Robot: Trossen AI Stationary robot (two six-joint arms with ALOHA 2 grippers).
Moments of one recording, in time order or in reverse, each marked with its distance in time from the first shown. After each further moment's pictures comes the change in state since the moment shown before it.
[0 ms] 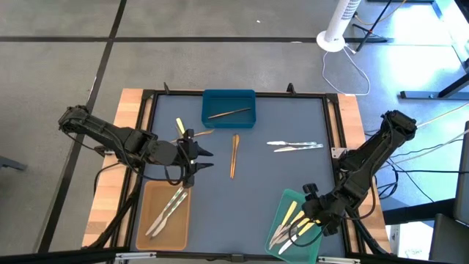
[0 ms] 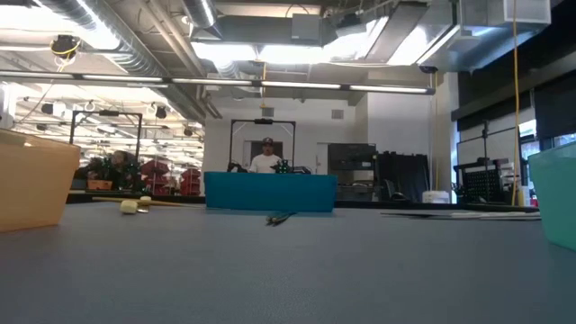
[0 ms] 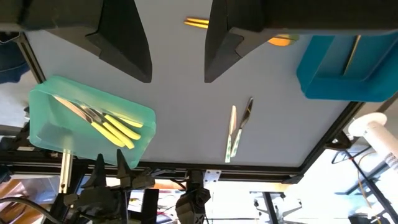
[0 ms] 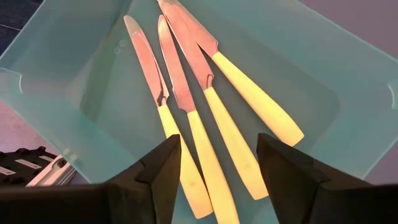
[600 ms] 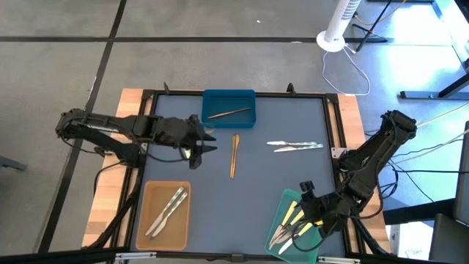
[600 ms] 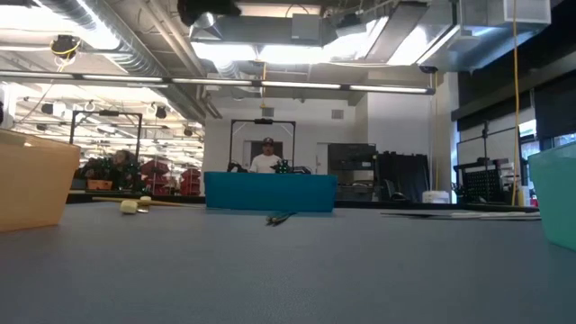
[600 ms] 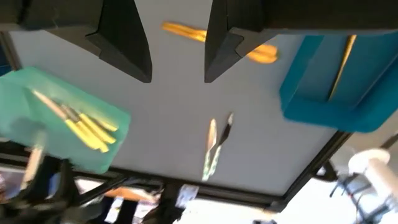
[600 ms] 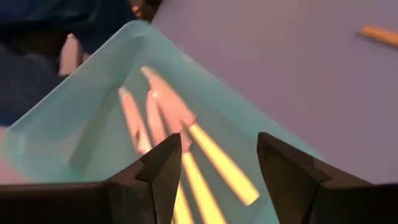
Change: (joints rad) left arm 0.271 0.000 0.000 -0.040 0.228 0.001; right arm 0.000 0.000 0.137 -0.018 0.218 -0.120
